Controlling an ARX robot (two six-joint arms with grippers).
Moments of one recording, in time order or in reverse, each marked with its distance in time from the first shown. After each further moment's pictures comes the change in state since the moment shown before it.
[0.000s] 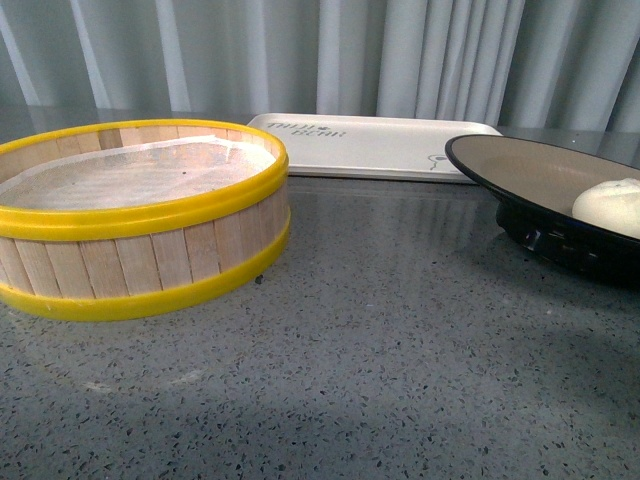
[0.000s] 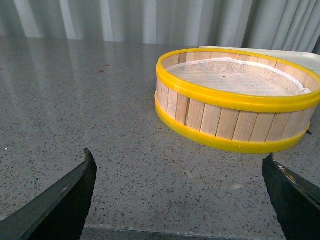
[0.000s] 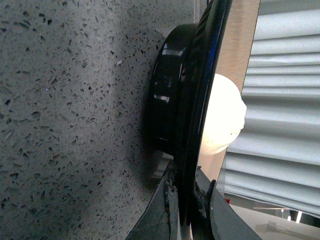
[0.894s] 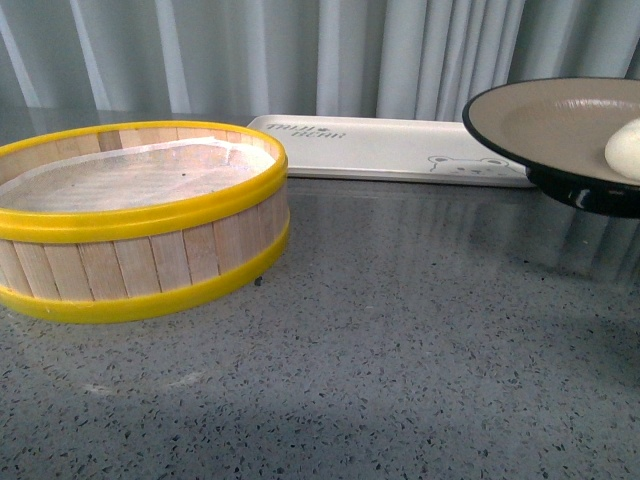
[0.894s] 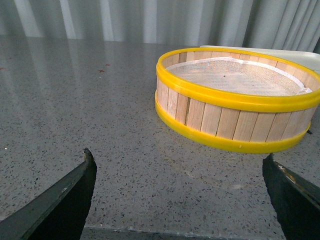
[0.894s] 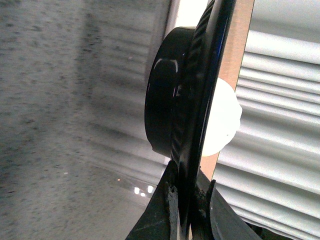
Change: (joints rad) left arm 0.000 0.000 0.000 0.000 0.000 0.000; right arm -0.108 0.012 0.042 0.155 -0.110 -0.305
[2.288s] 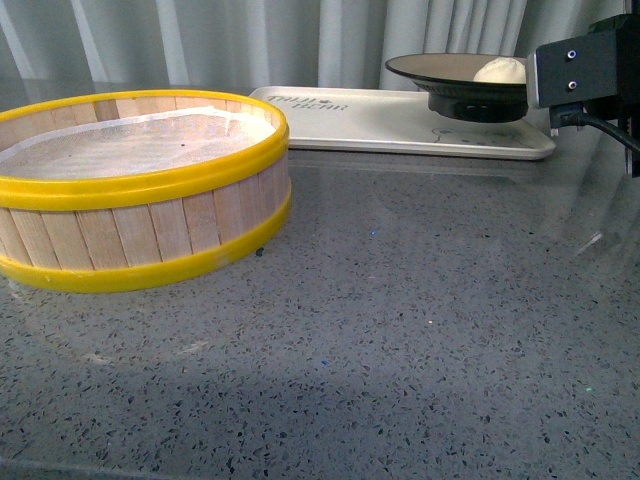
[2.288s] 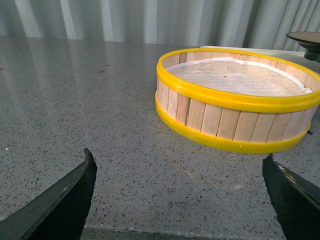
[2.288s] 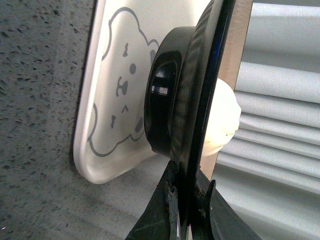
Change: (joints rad) left arm 0.000 0.000 0.000 0.000 0.000 0.000; right arm -0.018 0.819 0.900 -0.202 -0.203 -0.003
